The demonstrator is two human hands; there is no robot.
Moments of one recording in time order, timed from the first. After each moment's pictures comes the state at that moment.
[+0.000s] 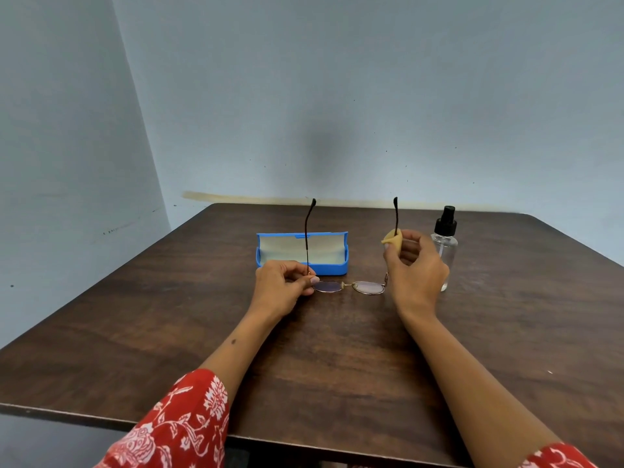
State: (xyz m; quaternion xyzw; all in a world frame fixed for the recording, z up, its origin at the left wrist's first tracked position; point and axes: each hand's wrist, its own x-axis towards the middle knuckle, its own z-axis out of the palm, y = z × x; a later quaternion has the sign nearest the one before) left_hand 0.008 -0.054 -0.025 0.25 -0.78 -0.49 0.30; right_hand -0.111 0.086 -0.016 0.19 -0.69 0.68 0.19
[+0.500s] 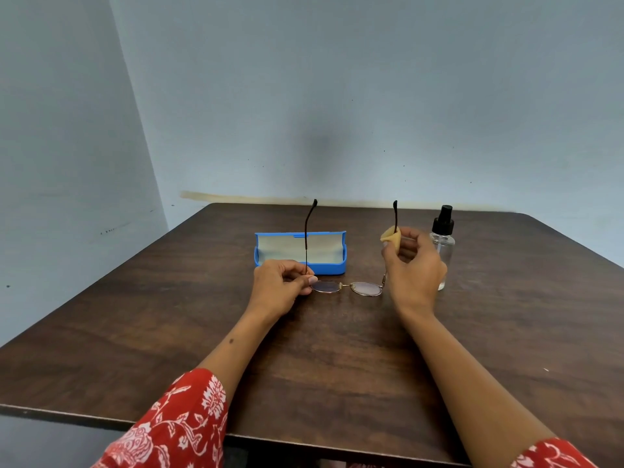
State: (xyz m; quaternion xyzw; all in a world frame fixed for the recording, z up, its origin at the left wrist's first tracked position) left_hand 0.007 -0.055 -0.029 0.24 -0.77 -0.49 0.31; right_hand -0.110 0.087 -0.013 0.20 -0.67 0.69 0.19
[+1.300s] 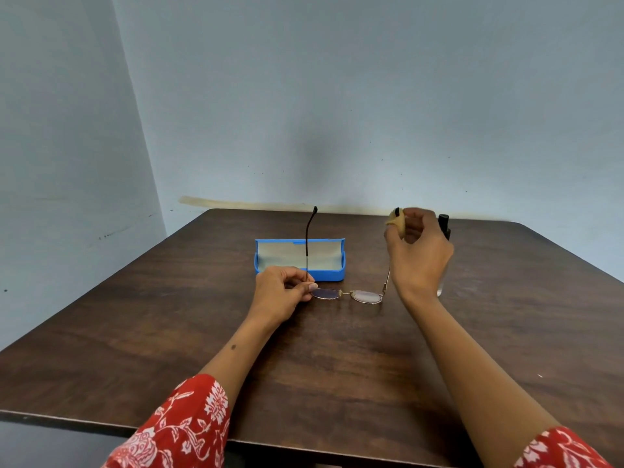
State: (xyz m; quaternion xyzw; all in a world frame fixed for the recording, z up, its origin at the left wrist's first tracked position) left_hand 0.007 -0.055 -0.027 0.23 -0.79 -0.48 0.30; right_hand -0.112 0.088 0.021 0.21 -0.68 0.65 0.26
